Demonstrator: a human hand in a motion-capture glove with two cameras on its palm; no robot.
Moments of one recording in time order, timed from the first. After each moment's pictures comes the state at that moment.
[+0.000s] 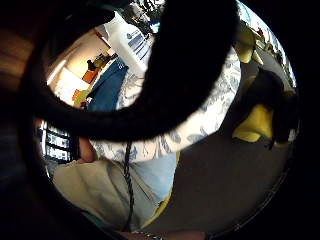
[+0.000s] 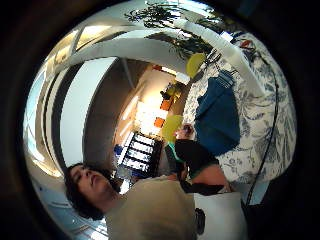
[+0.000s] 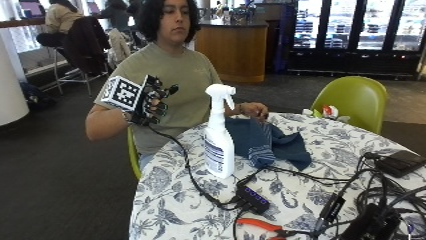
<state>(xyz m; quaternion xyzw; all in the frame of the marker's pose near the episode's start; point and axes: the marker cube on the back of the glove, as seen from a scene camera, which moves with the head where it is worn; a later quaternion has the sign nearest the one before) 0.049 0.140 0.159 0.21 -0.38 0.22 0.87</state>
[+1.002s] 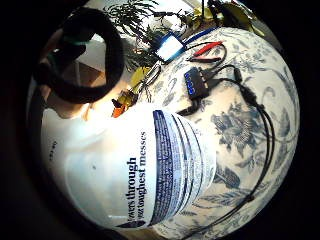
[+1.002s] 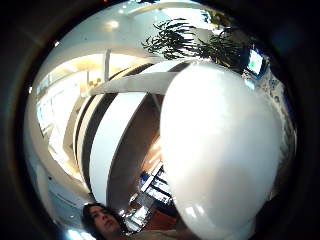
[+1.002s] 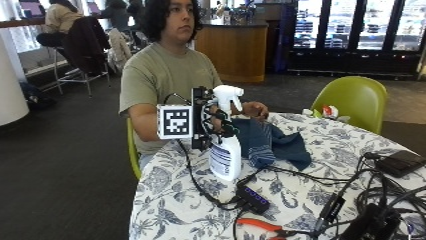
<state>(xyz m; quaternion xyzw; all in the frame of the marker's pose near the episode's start) 0.141 -0.096 0.171 0.36 -0.52 0.28 0.72</state>
